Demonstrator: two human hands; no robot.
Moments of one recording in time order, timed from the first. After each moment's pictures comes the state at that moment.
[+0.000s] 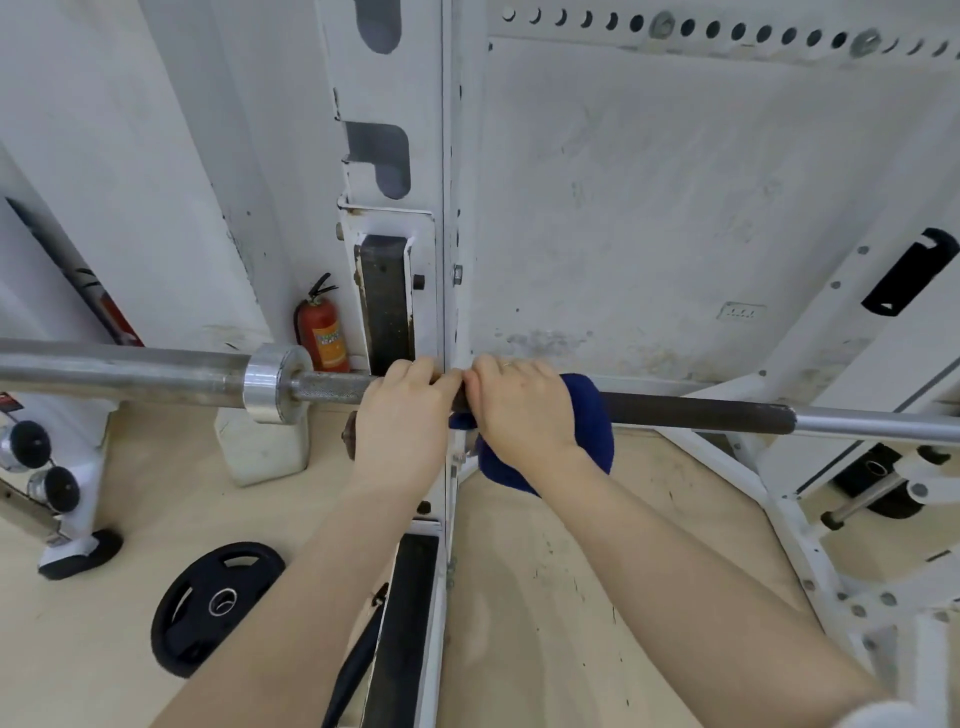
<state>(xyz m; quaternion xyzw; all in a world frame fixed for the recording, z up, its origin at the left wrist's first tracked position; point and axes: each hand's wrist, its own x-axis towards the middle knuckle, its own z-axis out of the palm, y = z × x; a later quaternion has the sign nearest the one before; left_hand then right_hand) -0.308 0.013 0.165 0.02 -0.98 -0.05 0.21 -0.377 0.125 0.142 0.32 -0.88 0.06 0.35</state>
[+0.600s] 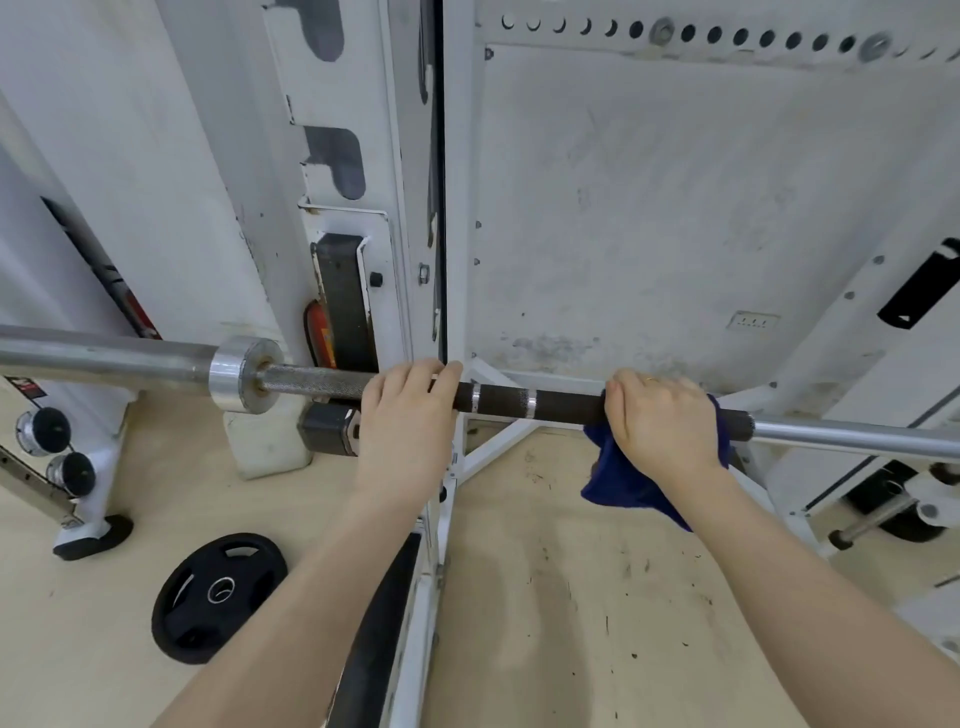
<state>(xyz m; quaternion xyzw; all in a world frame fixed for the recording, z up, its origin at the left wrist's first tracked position) -0.310 0.061 0.155 0.05 -0.95 -0.02 0.29 -0.411 0.284 0.141 0.25 -0.89 -0.02 0.39</state>
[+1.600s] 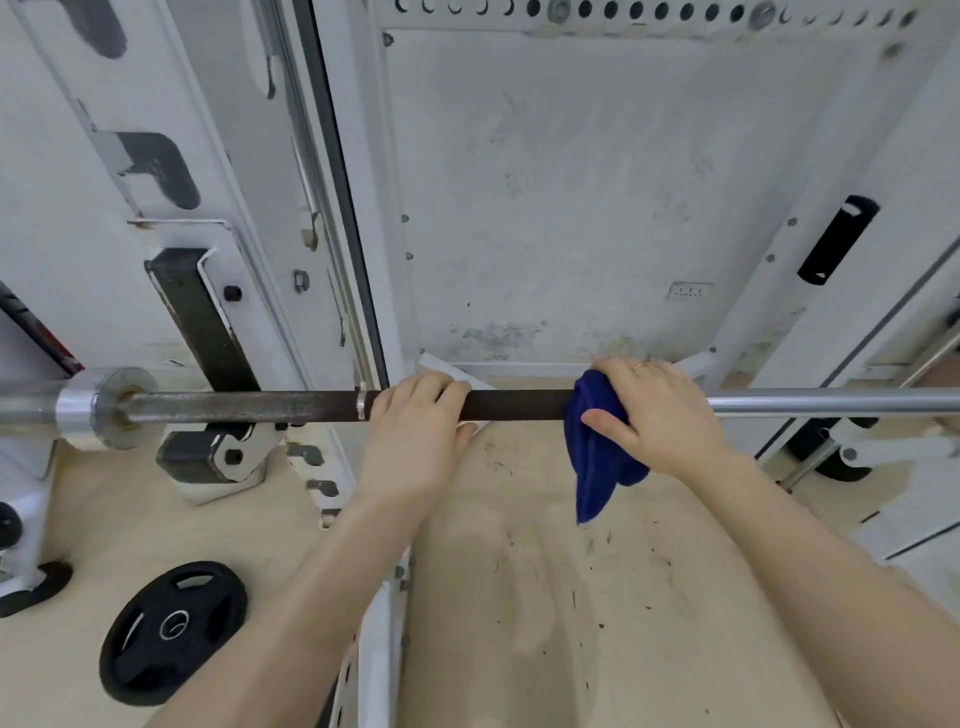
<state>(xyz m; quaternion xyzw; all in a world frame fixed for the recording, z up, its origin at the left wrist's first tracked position) -0.335 0.149 0.164 -0.01 -0.98 -0.11 0.19 -0.415 0.379 0.163 0.27 -0.95 0.05 0.11</state>
